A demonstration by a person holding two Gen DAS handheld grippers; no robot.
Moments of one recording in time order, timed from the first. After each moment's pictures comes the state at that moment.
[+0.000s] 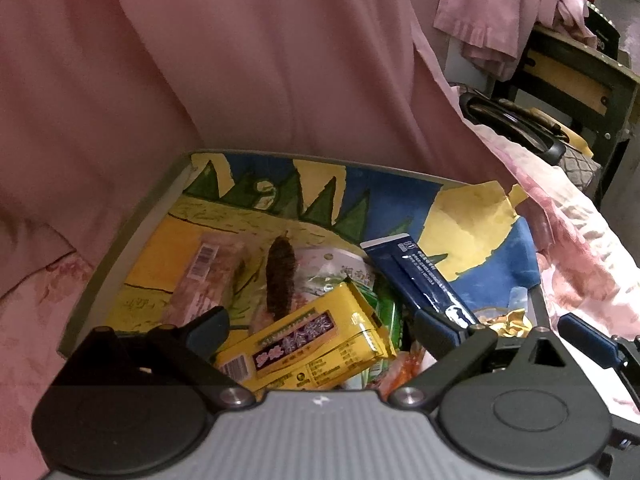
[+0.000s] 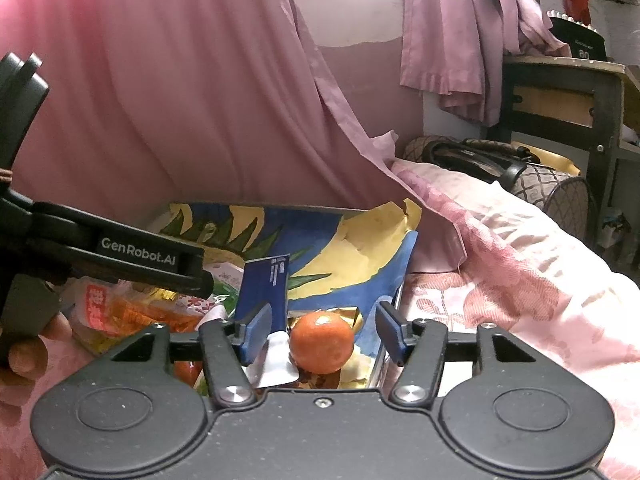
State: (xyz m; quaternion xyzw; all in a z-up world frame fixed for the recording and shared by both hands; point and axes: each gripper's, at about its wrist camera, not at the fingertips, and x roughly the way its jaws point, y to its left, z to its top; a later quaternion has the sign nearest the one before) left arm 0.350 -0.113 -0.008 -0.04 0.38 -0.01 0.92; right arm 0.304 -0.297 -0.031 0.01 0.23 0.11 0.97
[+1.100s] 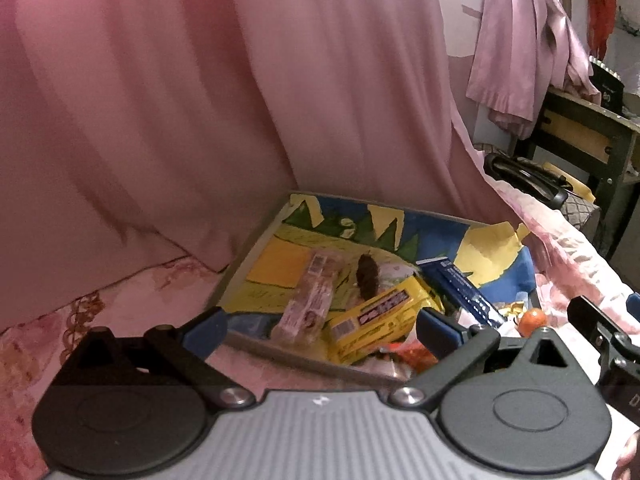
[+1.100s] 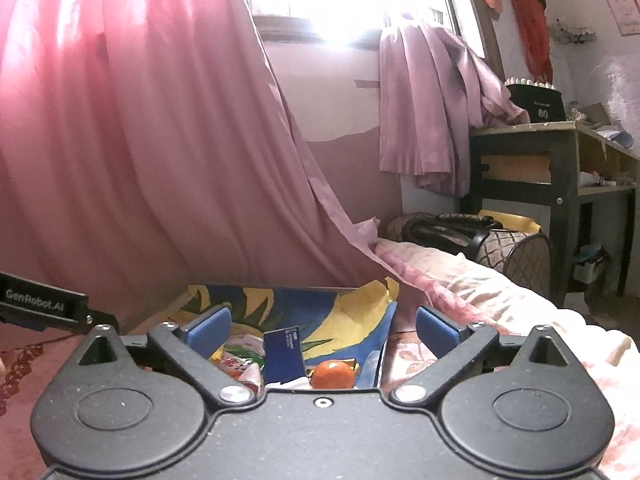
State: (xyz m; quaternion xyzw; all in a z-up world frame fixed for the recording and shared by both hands) left arm 0.239 -0.057 0.045 -0.04 0.31 0.05 0.95; right arm 0.224 -0.305 0.011 0.04 0.12 0.08 0.99
